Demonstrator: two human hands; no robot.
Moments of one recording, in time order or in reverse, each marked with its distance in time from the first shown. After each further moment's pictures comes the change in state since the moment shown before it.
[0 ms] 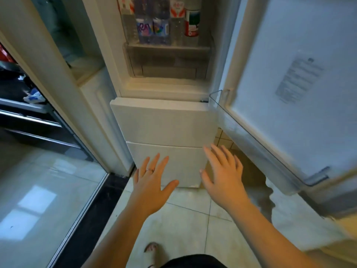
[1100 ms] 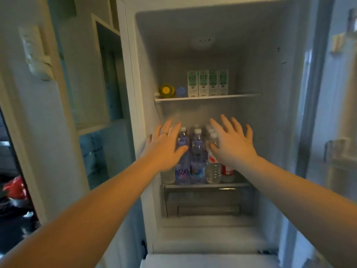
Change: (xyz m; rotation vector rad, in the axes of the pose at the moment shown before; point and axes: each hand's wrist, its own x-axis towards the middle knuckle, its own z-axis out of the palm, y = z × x) left_hand 0.349 0.021 -0.418 0.307 0.519 0.409; right_hand 0.416 -0.200 -0.214 -0.299 0.511 -0.071
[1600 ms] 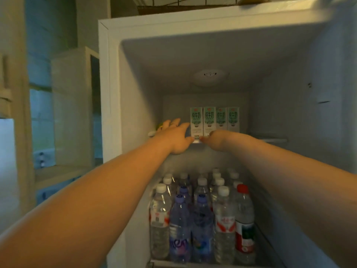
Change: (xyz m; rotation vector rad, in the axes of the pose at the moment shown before) left_hand 0.231 -0.005 -0.032 0.164 -0.010 -0.068; right_hand 0.229 0.008 -0.016 0.176 -0.353 0.088
